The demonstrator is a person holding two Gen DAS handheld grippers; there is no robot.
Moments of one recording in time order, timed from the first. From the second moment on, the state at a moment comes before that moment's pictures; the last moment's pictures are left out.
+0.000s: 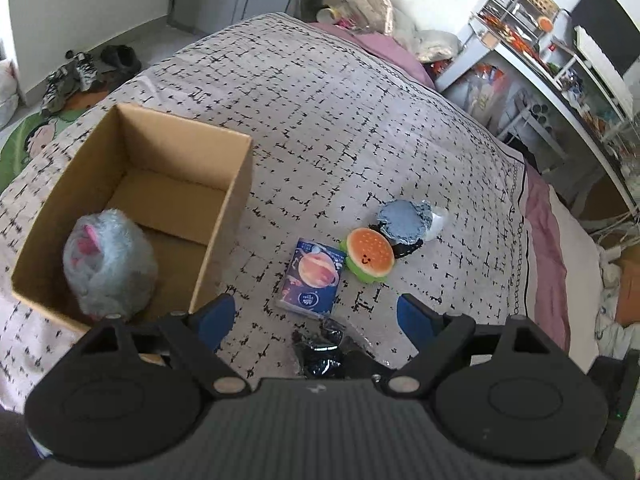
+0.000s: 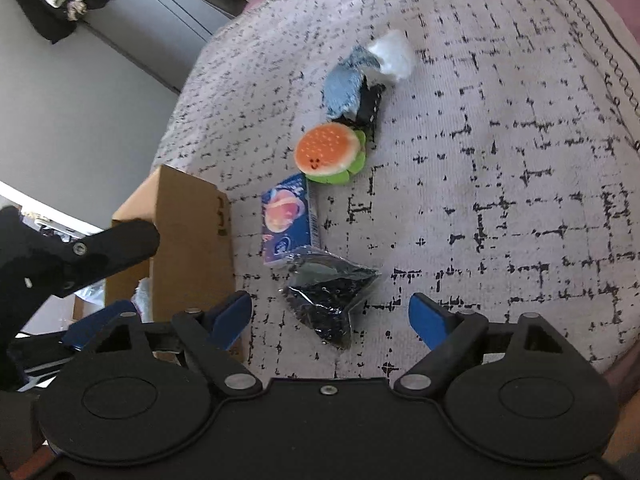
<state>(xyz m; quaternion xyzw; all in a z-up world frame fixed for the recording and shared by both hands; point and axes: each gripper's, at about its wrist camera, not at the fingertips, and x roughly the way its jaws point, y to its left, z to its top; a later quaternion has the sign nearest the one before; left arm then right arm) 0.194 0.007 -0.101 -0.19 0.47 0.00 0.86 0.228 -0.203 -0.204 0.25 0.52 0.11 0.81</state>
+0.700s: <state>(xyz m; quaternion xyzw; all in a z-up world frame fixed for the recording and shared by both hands) 0.239 -0.003 -0.142 -0.19 0.49 -0.04 0.85 0.248 -0.198 -0.226 0.26 0.52 0.07 0.81</state>
